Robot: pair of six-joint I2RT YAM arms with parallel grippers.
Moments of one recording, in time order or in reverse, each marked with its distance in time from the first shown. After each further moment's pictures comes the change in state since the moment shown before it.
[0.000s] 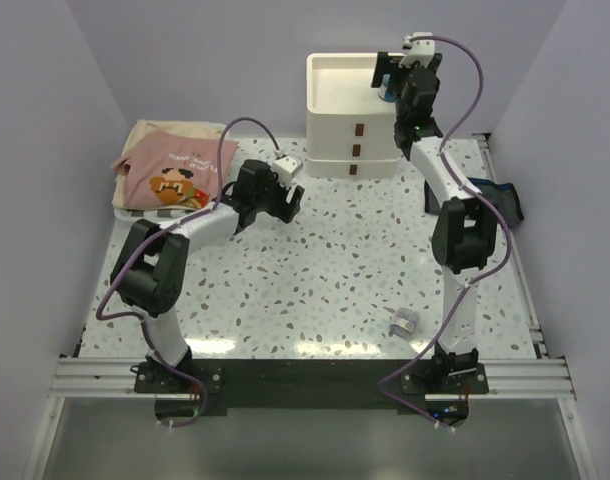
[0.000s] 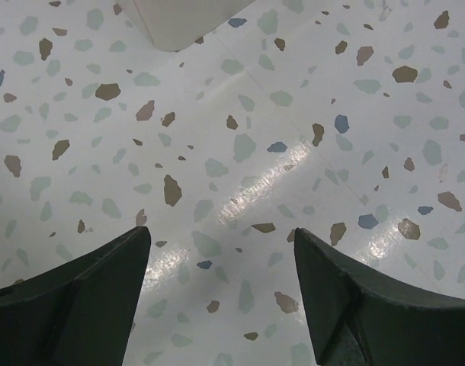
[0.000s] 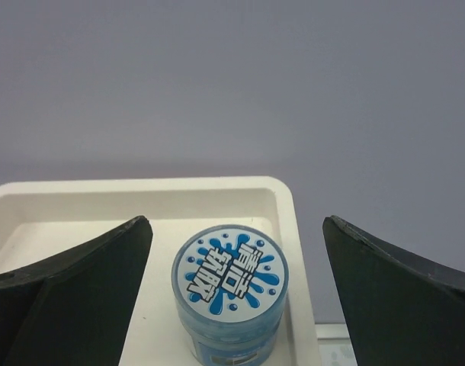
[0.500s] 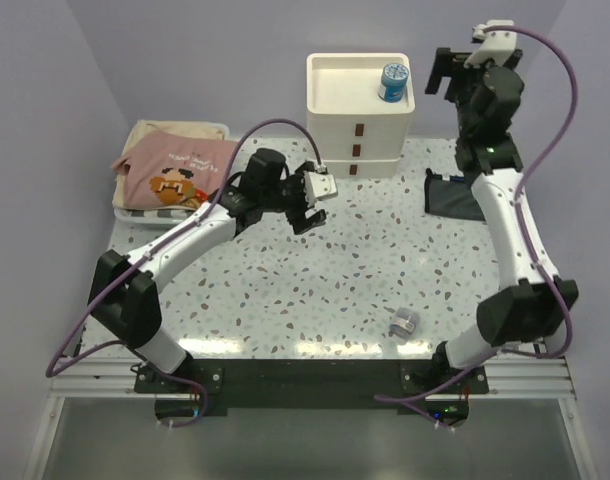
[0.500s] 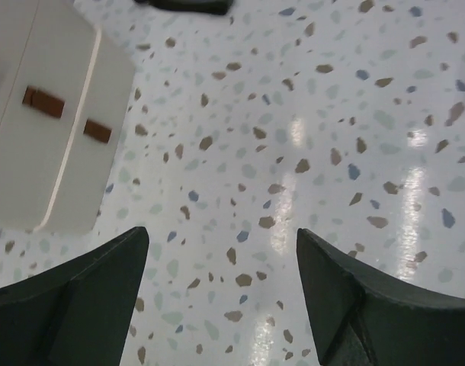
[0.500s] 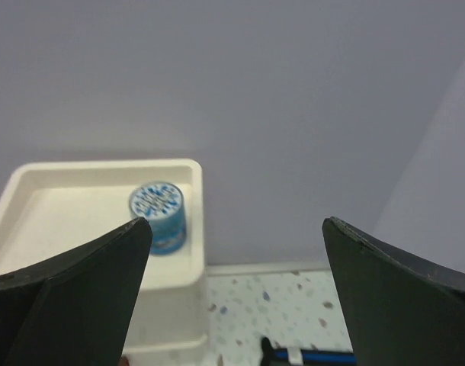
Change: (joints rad) left arm -0.146 -0.209 0.124 -0.306 0.272 0.424; right arm -0.072 -0.587 -0.304 -0.296 -0.016 -0.030
